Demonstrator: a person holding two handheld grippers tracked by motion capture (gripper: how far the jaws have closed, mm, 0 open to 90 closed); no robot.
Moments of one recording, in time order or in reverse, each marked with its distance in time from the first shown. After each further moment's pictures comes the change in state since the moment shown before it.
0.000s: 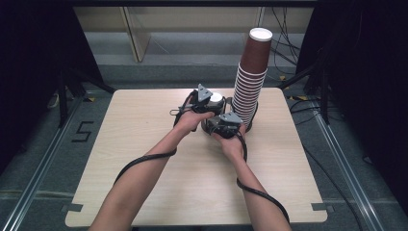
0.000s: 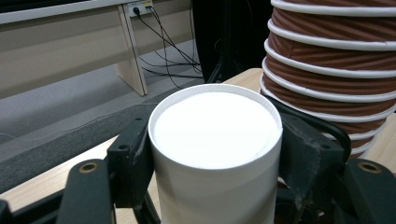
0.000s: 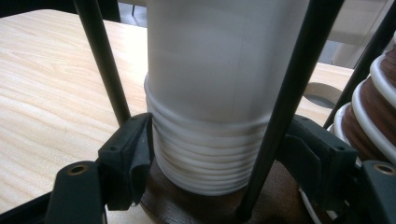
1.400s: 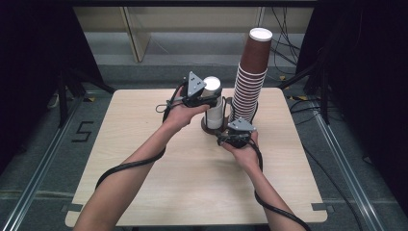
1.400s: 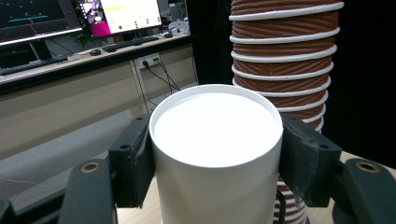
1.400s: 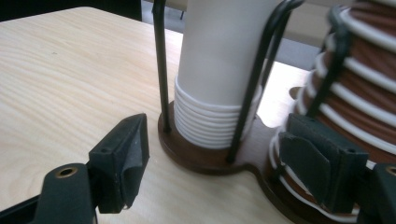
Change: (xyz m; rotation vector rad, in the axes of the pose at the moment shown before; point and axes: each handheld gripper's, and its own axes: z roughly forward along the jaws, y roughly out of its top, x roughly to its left) left arm -0.012 0.063 -0.079 -0.158 0.020 0.080; right arm -0.007 0.005 -0.070 0.003 0.045 -0.113
